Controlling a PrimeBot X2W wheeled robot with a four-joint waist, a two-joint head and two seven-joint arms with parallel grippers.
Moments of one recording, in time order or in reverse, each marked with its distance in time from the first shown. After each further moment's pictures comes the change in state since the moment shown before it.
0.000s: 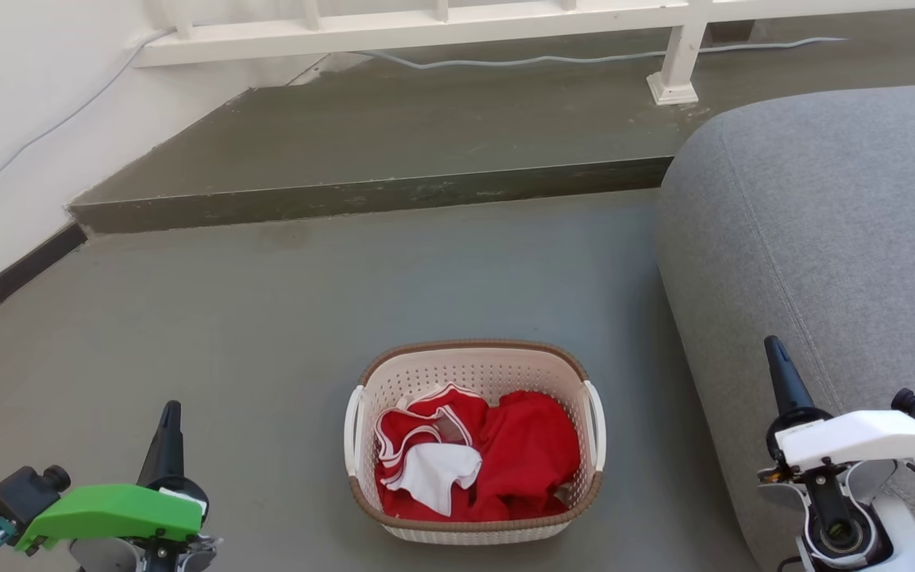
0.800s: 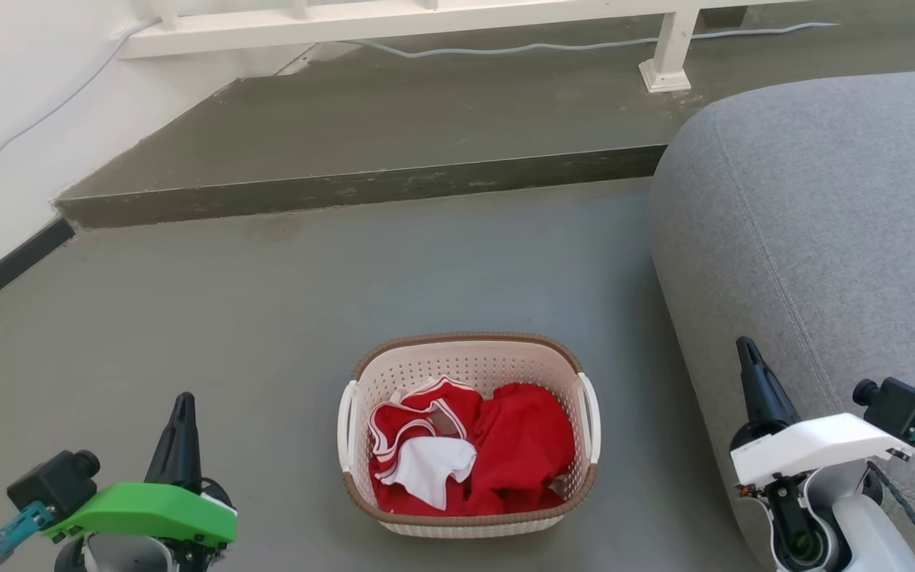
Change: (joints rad) left arm 0.004 0.000 -0.049 -0.015 0.297 0.010 -0.082; right arm 0.002 0.000 0.077 0.000 -0.301 -0.015 -0.081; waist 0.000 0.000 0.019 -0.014
